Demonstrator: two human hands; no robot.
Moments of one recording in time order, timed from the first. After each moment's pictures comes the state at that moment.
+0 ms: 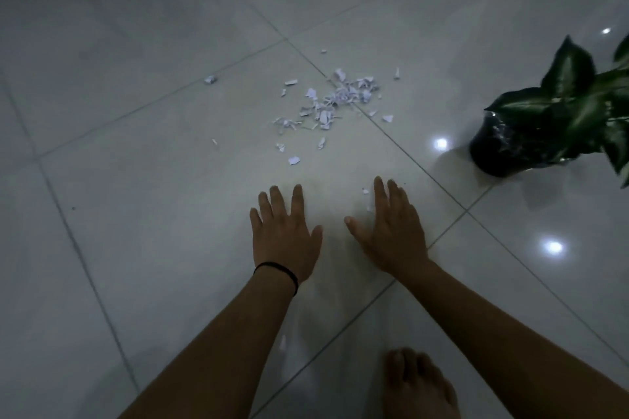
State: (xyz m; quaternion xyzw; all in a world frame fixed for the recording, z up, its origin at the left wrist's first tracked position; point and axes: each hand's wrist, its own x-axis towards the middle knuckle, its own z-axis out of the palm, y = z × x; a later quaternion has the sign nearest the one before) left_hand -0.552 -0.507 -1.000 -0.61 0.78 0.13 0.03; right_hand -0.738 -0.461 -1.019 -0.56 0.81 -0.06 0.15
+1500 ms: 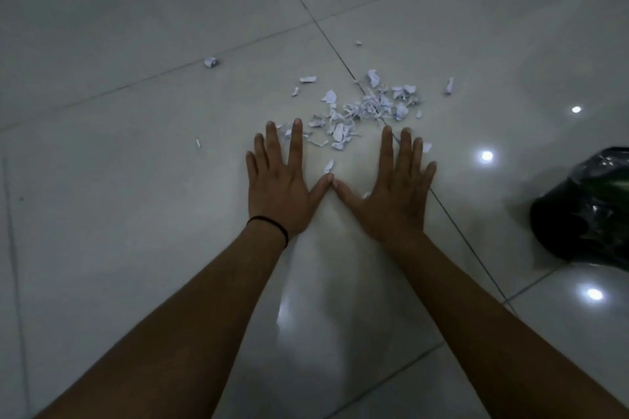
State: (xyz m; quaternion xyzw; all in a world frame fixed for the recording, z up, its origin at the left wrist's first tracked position) left_hand -0.606 -0.650 -1.063 -0.66 0.74 0.09 -0.10; right_hand -0.784 -0.618 -1.066 -0.62 0.78 -0.13 0.05
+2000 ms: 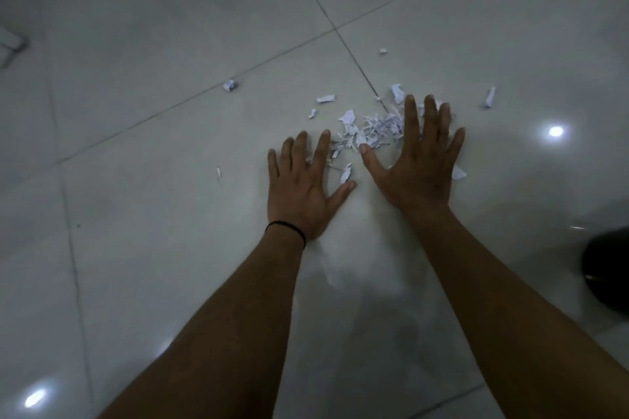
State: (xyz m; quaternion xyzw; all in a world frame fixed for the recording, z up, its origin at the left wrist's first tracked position) left_hand -0.621 -0.700 -1.051 -0.65 0.75 0.06 -0.03; right_hand -0.806 -0.718 -1.065 -0.62 0.76 -0.19 0.01
